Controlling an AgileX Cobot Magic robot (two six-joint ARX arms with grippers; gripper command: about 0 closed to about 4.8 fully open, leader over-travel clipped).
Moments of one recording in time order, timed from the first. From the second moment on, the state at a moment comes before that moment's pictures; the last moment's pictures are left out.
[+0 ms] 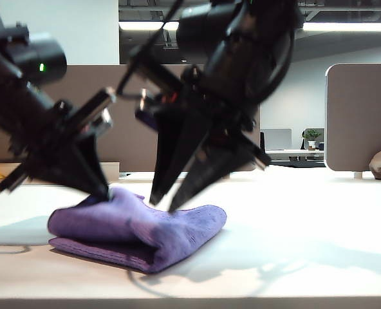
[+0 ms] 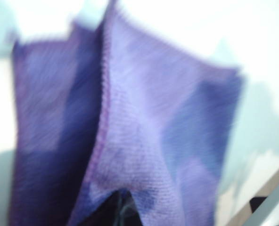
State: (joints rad) left arm -0.35 1.55 0.85 -0.38 0.57 -0.31; right arm 0.78 1.76 1.24 -0.79 -0.50 0.21
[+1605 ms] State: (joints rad) left arm -0.35 0.75 0.89 -0.46 0.22 -0.33; right arm 0.78 1.17 1.08 -0.39 -0.31 0.11
